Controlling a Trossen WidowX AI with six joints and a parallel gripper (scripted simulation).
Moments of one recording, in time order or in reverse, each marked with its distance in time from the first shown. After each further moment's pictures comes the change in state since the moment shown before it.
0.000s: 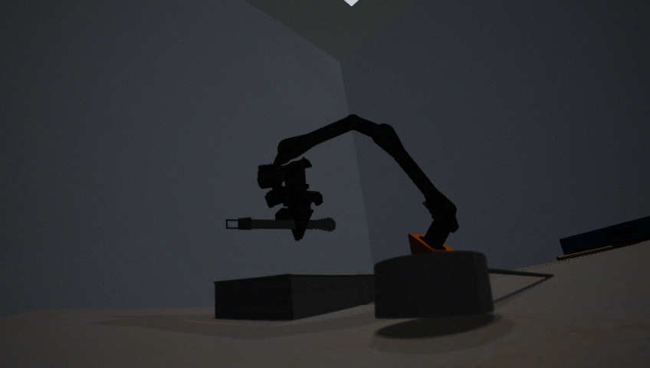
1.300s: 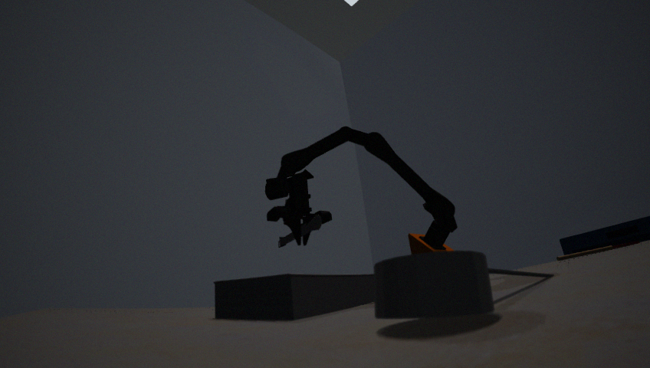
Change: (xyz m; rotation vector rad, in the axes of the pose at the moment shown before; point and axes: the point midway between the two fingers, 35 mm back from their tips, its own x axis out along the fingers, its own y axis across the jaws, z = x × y) arm 0.001 -0.071 -0.040 1.511 0.001 0.002
